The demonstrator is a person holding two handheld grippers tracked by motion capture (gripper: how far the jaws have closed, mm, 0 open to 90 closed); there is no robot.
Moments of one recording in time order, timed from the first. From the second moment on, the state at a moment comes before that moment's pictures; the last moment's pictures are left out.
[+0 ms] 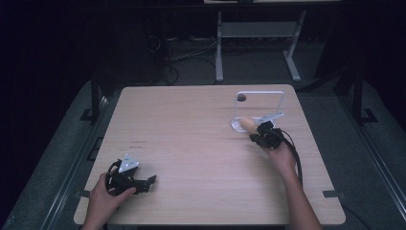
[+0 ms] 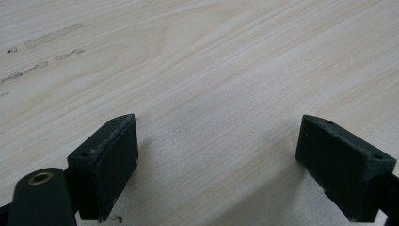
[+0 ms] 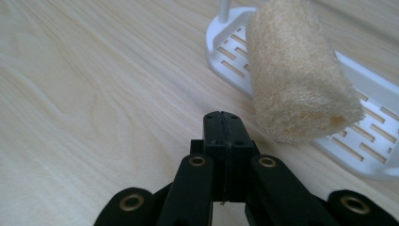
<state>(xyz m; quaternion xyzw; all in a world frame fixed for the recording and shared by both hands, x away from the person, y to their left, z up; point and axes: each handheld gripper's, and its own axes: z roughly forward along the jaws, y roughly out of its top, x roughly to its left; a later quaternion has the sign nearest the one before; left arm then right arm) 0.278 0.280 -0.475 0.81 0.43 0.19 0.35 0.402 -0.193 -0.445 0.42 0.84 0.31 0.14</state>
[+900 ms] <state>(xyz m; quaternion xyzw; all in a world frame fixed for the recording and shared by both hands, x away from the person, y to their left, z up) 0.278 0.280 -0.475 0.81 0.43 0.19 0.35 0.421 -0.208 -0.452 0.45 0.83 0.29 0.18</state>
